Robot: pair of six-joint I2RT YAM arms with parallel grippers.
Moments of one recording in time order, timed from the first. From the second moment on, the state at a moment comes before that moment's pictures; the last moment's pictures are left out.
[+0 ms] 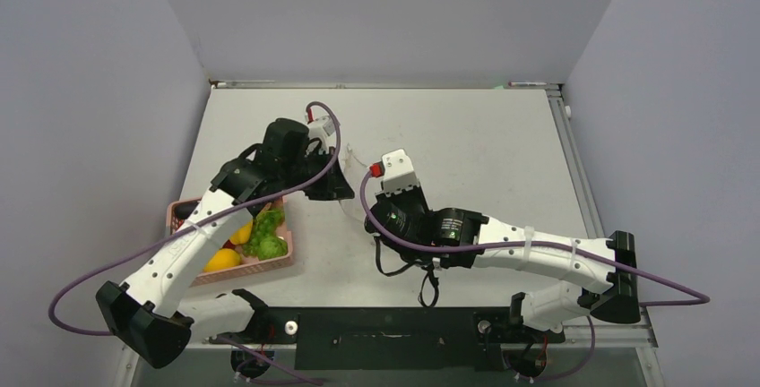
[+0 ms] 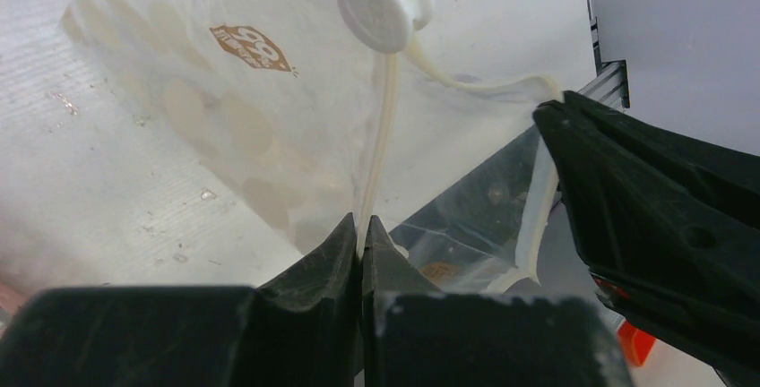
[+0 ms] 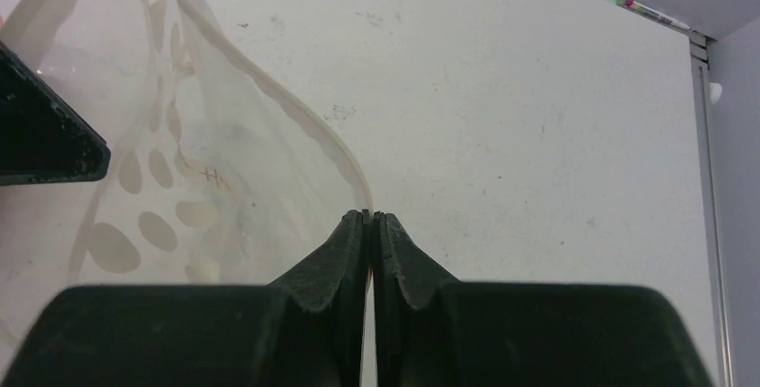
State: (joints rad) left arm -0.58 1.18 1.20 -0.76 0.34 -0.57; right arm 1.31 1.36 1.29 -0.70 1.04 0.44
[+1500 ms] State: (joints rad) left arm -0.67 1.32 1.49 -1.14 0.12 -0.25; right arm 1.16 1.32 1.33 -0.68 0.61 0.50
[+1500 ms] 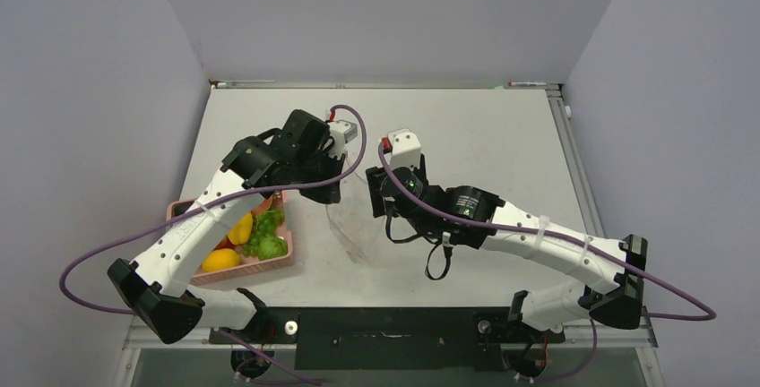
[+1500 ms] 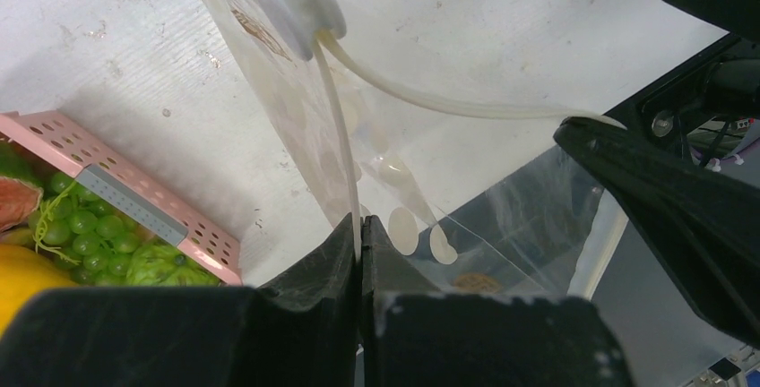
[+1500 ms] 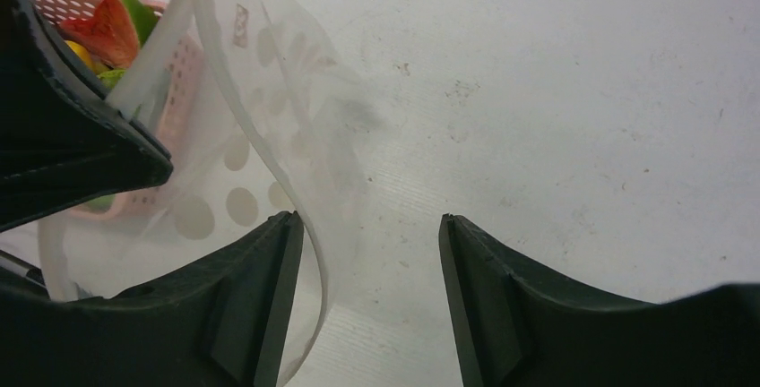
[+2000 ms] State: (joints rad) left arm -0.67 1.32 1.50 -1.14 0.10 -0.26; right arm 1.16 1.42 1.36 -0.65 0.56 0.50
